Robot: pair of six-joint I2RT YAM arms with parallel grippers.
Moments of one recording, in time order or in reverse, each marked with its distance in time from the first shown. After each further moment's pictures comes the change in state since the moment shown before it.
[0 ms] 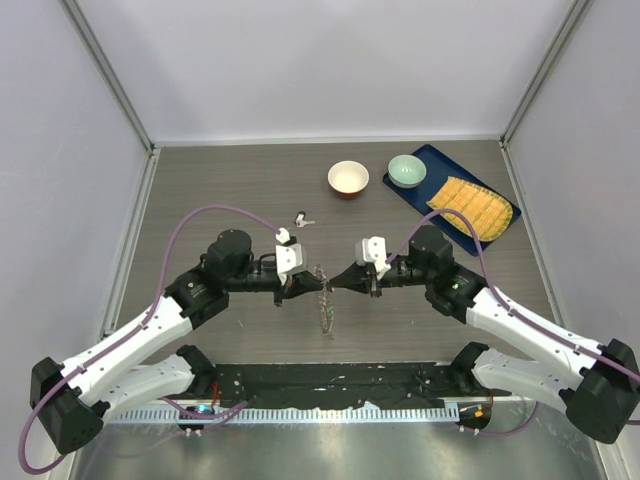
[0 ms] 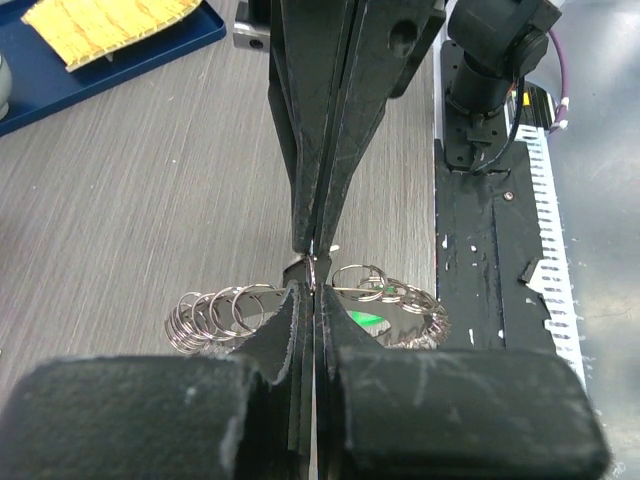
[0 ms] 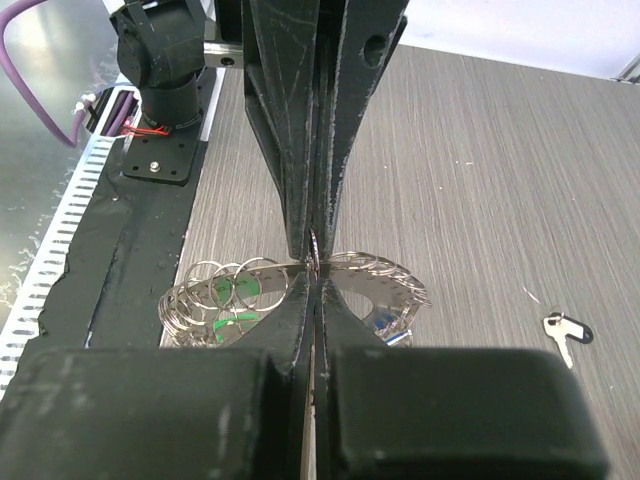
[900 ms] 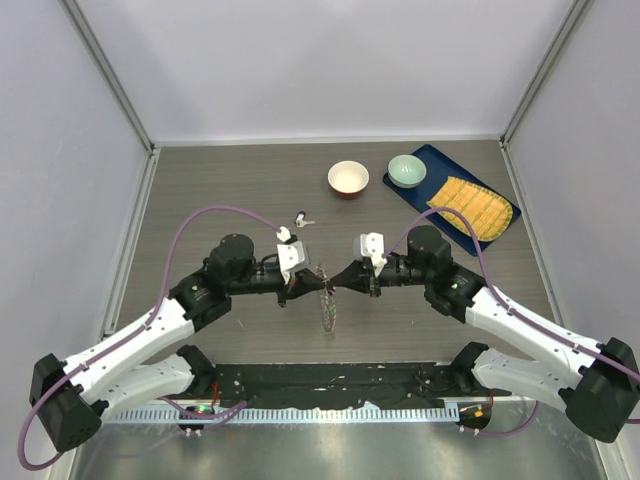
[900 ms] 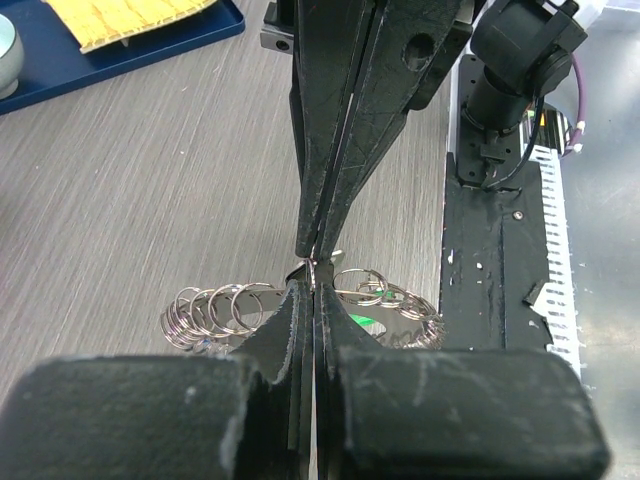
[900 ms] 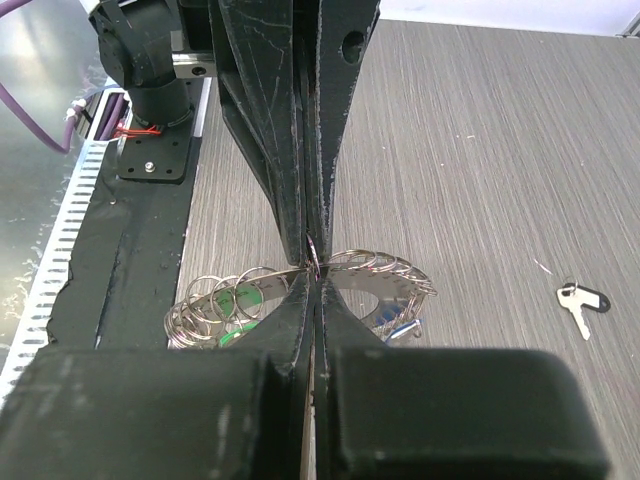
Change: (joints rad) left arm -0.029 0.002 -0.042 0.084 -0.079 -0.092; right arm 0.008 0.010 0.000 -0.011 0.051 0.060
